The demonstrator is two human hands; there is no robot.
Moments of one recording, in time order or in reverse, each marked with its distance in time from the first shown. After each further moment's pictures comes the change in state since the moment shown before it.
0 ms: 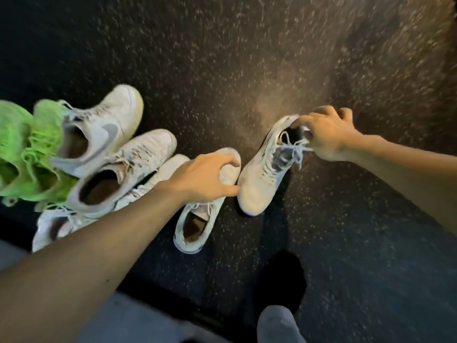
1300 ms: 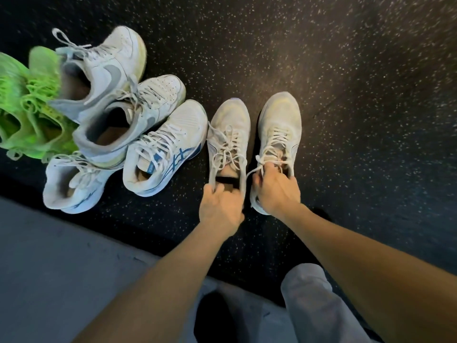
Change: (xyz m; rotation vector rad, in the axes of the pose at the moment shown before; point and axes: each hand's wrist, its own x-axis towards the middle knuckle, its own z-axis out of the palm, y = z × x) left_hand -0.075 -0.045 0.183 0.546 -0.029 -0.118; right_hand -0.127 -0.185 0.185 0.516 -0.020 0.318
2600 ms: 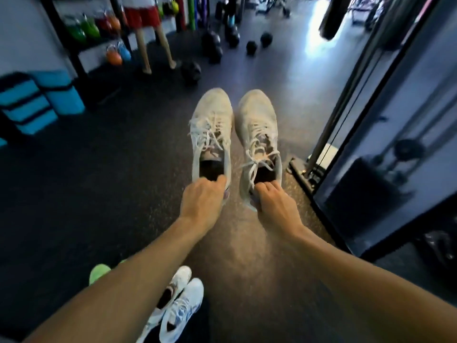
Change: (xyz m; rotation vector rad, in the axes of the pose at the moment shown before) left_hand -0.351 0.001 -0.584 0.009 0.911 0.198; right_hand -0.287 -0.225 -0.554 -0.173 0.837 -0.488
